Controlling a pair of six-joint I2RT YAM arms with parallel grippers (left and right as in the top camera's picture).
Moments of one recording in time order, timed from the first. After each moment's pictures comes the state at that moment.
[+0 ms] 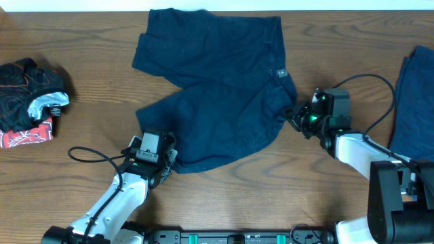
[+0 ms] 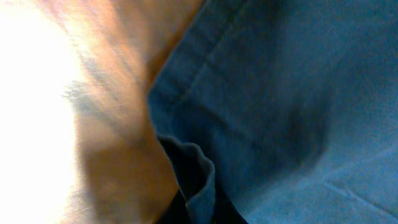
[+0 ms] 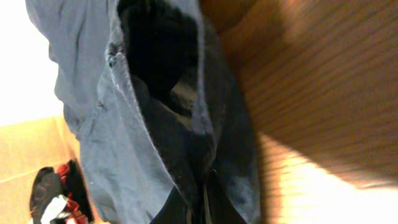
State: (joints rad) left arm -0.26 1.27 0.40 -0.25 -0.02 -1.30; right arm 0.04 1.65 0.64 0.16 -0.50 0.94
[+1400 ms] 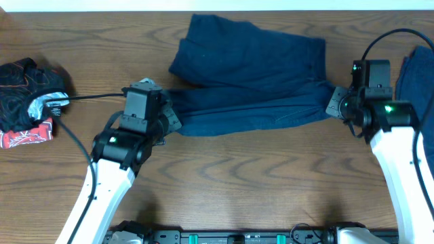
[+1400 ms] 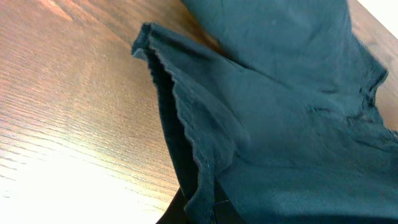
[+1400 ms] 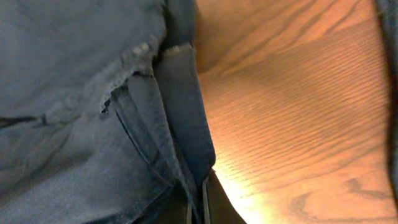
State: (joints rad) left arm -0.27 1.15 0.97 -0.72 0.03 -0.73; right arm 0.03 1.32 1.15 -0.85 0.10 0.42
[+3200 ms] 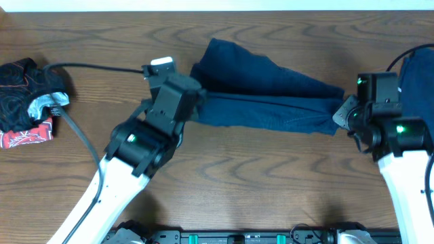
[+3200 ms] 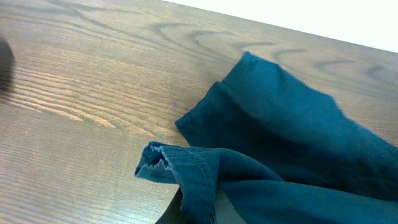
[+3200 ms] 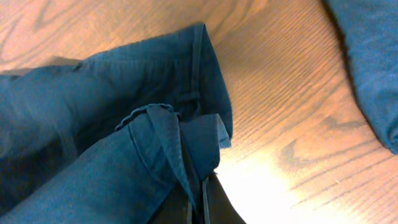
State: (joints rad) left arm -0.55 1.25 1.25 -0.81 -0.45 -0.61; right arm 0.04 1.23 1.18 -1.01 0.16 0.69
